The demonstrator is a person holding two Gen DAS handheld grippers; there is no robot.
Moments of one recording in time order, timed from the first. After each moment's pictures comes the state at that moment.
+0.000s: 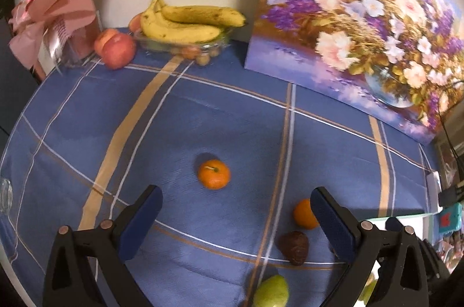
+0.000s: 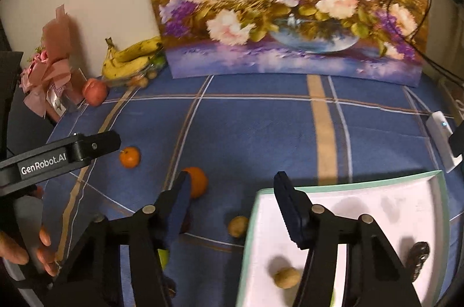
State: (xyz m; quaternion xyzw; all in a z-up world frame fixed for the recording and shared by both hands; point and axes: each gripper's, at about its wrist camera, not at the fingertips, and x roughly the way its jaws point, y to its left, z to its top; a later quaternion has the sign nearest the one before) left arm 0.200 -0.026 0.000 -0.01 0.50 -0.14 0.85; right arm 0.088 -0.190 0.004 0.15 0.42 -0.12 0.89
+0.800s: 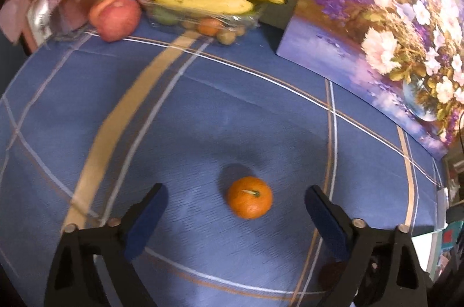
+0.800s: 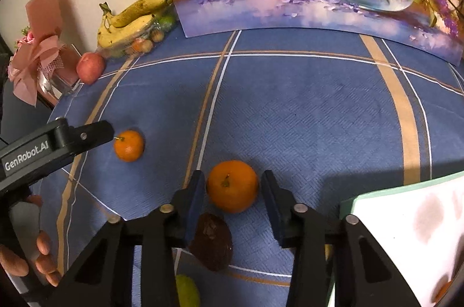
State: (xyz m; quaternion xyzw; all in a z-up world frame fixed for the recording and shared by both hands) left arm 0.253 -0.007 -0.058 -0.04 0.53 -0.15 0.83; right arm 0.151 -0.164 -0.062 0.18 0.47 -0.09 0.86
